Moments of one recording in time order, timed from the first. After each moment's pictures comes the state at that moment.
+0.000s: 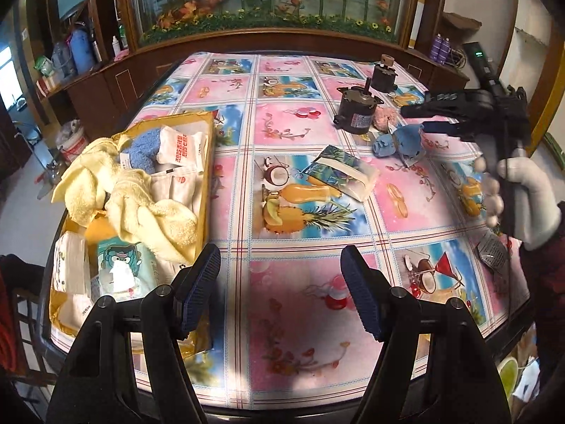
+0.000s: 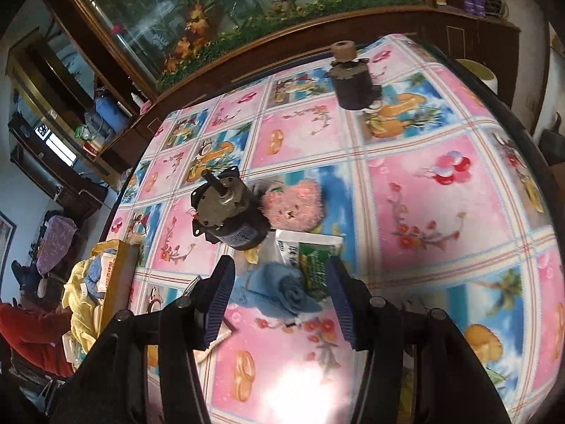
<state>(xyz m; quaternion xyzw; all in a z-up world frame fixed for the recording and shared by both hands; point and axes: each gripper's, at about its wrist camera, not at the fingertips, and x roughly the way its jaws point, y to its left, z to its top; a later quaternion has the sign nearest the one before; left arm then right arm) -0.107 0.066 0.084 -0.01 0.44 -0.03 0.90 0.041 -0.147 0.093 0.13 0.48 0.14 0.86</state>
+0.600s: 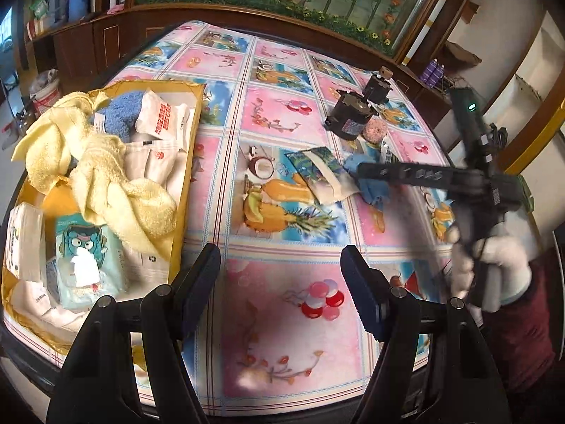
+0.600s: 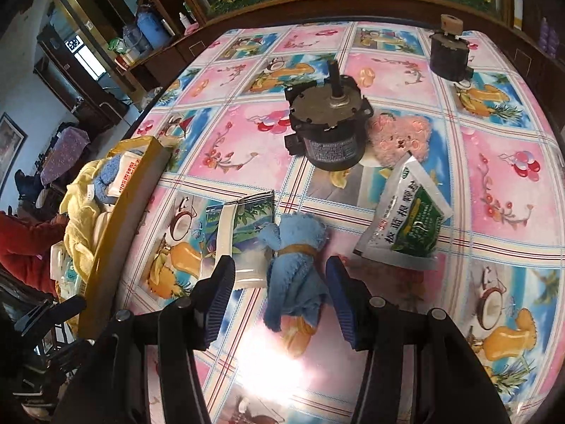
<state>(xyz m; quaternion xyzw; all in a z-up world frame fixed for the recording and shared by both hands) -0.085 0.093 0.078 -0.12 0.46 -0.08 0.87 0.009 -0.082 0.074 0.04 0.54 0.22 0.81</state>
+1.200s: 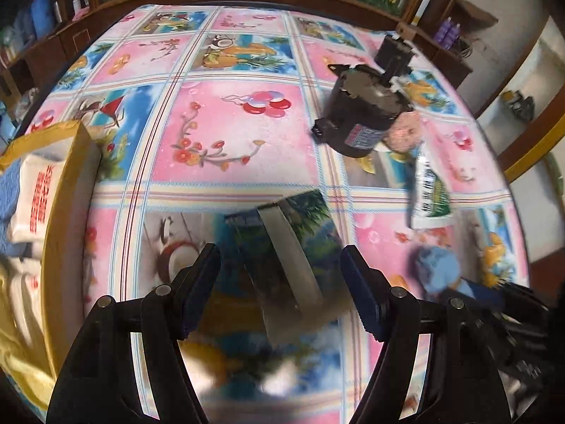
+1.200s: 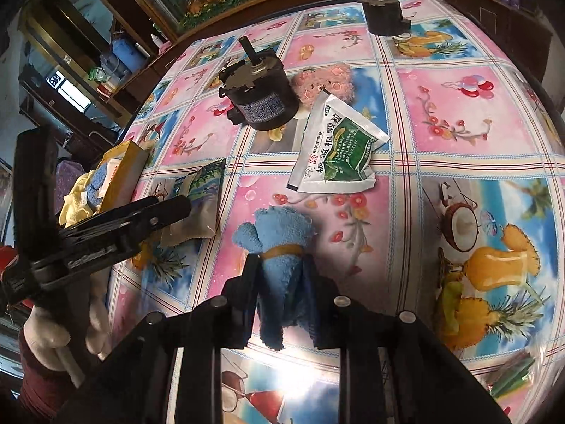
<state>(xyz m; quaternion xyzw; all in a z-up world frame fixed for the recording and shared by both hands) 0.067 0.014 0.021 -0.05 0.52 -0.07 0.85 -0.032 -0.155 0.066 0.11 0.54 0.19 0.81</state>
